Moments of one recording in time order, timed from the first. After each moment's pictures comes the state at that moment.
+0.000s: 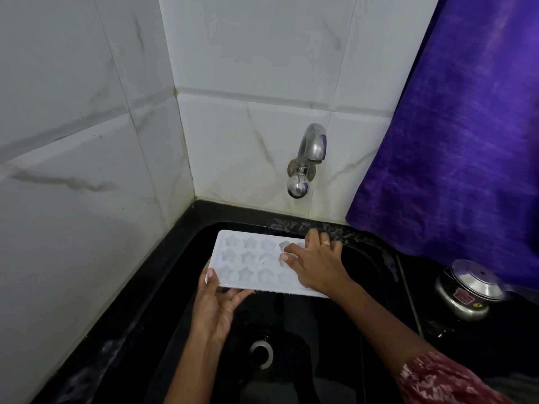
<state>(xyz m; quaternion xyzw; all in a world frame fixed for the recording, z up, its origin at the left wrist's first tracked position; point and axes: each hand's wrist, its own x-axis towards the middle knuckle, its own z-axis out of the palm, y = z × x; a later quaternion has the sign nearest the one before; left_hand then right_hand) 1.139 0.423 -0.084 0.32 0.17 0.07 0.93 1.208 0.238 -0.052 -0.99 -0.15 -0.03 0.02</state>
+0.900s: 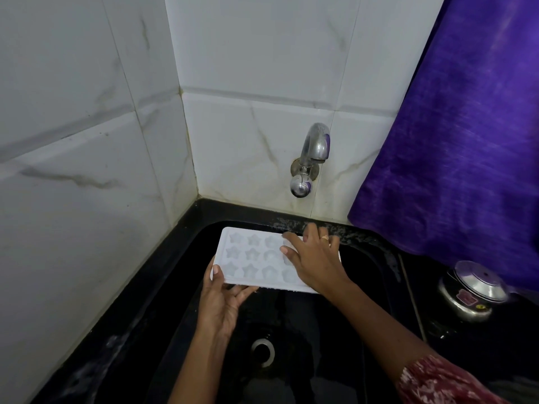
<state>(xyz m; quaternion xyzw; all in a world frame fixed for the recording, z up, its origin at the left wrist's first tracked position) 1.138 0.418 -0.080 0.34 0.17 0.07 0.92 1.203 0.250 -0.044 -0.98 -0.16 -0.09 0.05</state>
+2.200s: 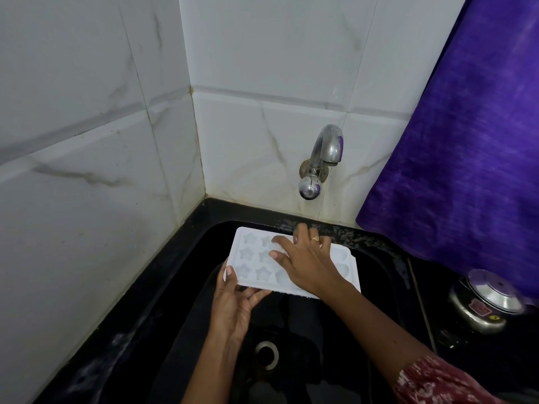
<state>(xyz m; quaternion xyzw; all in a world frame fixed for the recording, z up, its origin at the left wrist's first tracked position) 1.140 0.409 -0.081 0.30 0.18 0.06 0.94 1.206 0.275 -0.041 -0.98 -0.19 -0.06 0.05</state>
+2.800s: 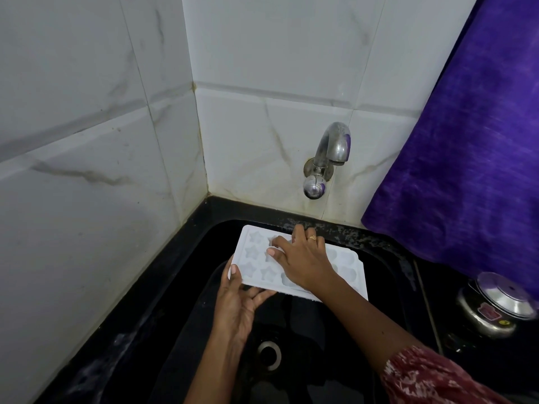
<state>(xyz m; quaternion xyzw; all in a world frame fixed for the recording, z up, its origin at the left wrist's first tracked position) 1.143 0.408 -0.080 0.32 0.16 0.05 0.93 1.218 0.287 -0.044 -0.98 -0.19 -0.01 0.06</state>
